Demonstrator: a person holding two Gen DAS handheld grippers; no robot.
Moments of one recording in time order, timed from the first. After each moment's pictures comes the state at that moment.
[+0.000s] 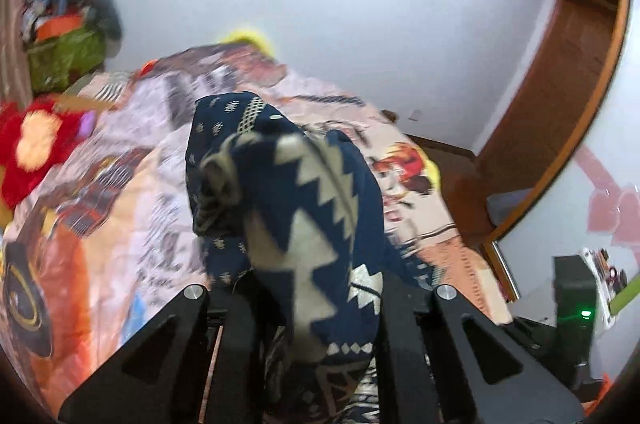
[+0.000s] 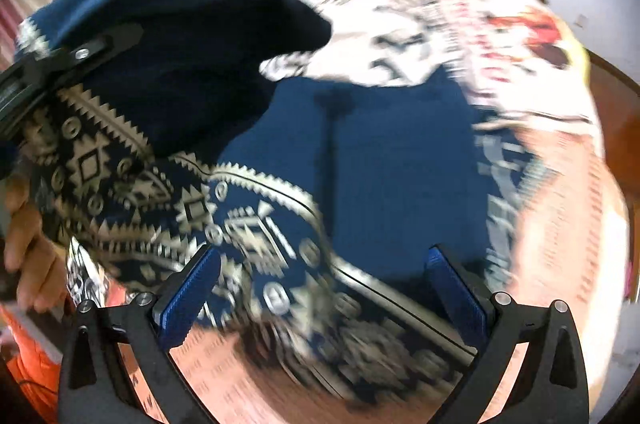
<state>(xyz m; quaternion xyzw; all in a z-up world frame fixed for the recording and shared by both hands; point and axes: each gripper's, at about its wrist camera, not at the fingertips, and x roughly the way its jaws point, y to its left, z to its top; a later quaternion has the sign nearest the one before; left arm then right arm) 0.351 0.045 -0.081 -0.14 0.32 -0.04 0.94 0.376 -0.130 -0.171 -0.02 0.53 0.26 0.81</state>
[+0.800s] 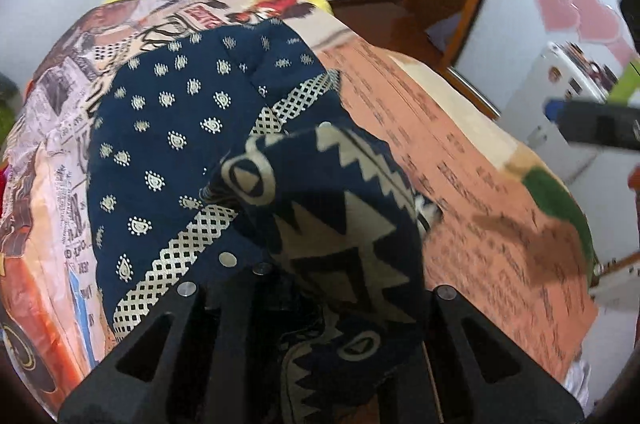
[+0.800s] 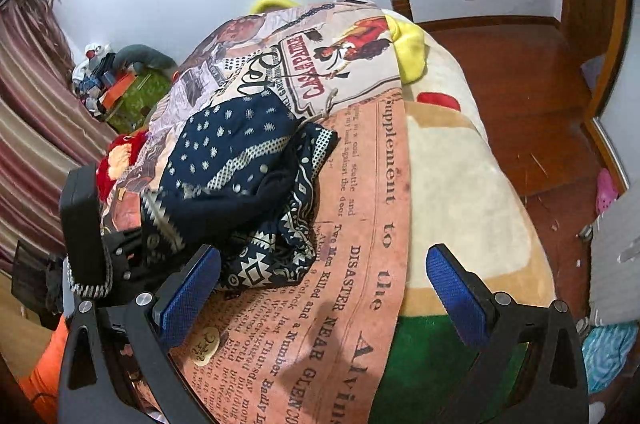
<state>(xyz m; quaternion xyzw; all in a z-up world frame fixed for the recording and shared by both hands) 0.308 -0.096 -0.179 0.07 0.48 -0.20 0.85 0.316 -0.287 -0.135 0.11 0.47 0.16 0.86</state>
